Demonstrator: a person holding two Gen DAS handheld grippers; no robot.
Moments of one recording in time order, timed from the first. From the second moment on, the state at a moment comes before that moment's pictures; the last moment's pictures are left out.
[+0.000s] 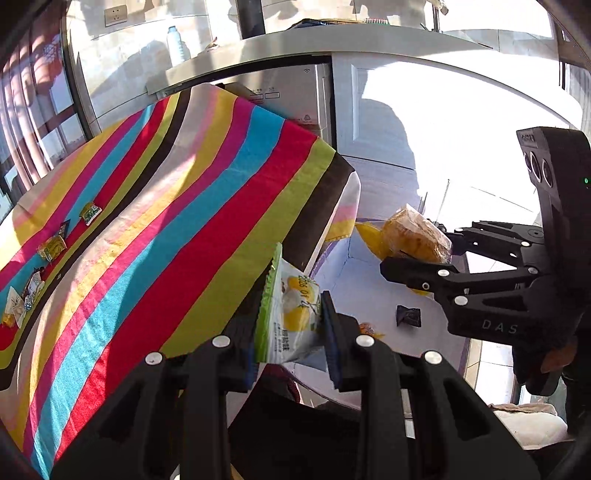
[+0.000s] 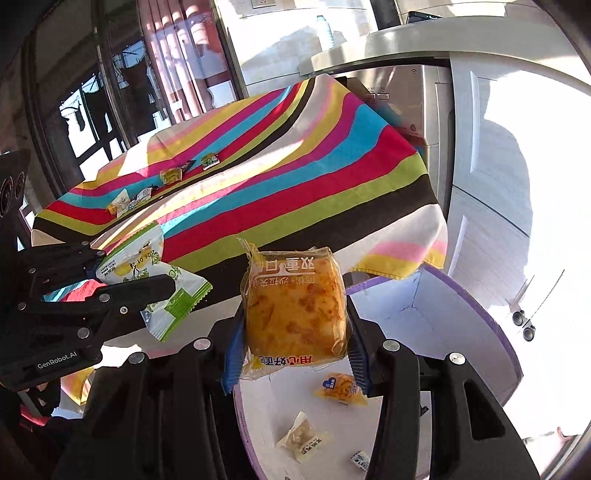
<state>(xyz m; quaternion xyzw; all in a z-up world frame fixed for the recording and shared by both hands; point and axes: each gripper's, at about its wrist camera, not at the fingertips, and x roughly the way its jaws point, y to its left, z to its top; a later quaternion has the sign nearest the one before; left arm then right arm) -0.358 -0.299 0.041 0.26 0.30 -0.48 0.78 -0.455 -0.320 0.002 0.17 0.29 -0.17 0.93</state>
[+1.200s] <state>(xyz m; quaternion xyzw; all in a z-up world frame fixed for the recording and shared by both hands) -0.236 -0.171 0.036 0.15 0.32 -0.29 0.89 -0.415 -0.280 -0.046 0.15 0.40 -0.15 0.89</state>
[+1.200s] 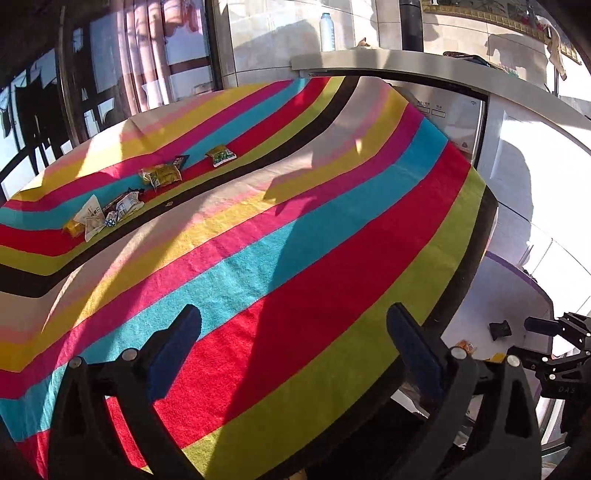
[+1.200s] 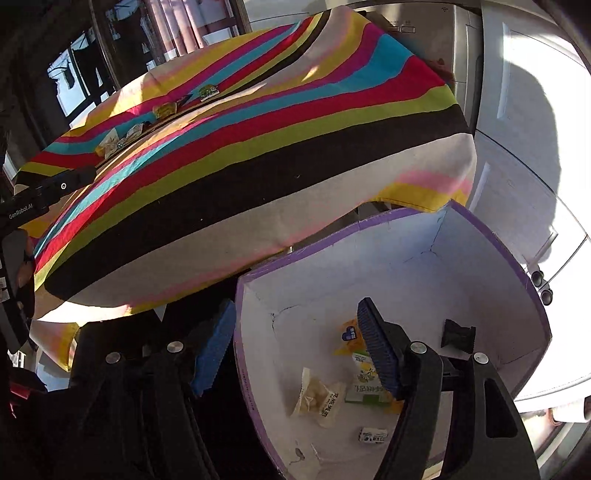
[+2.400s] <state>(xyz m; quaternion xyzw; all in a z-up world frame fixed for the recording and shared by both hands) -0.037 0.049 -0.005 0.02 0.46 -0.03 0.89 0.061 -0.120 0.017 0.05 0.41 -0.03 0.91</state>
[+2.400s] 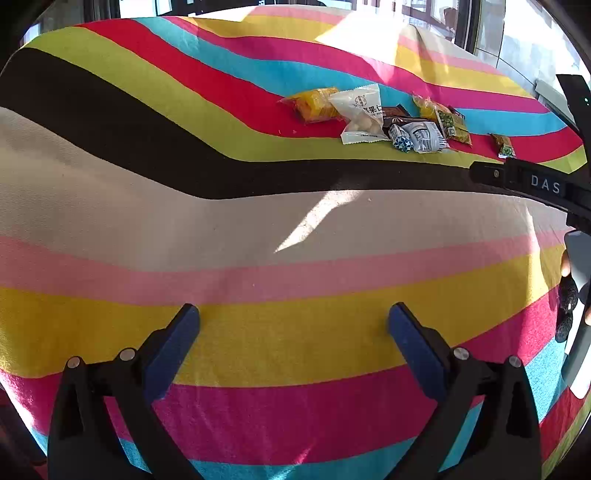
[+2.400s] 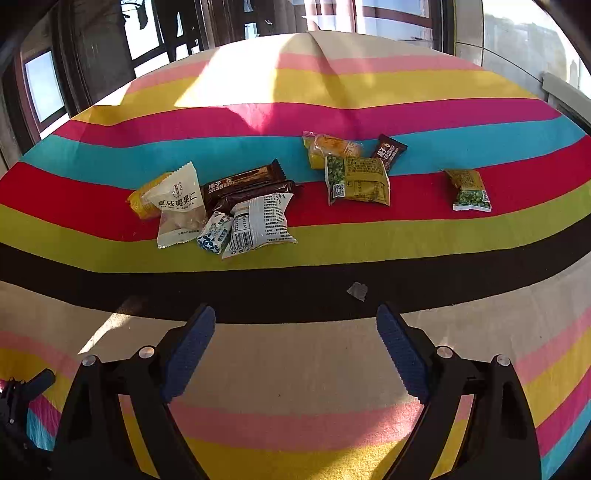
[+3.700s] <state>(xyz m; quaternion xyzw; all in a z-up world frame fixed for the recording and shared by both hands) -0.037 0.049 -0.006 0.02 0.46 -0.03 0.89 0.137 -0.105 0.022 -0.20 0.50 0.30 0.79</state>
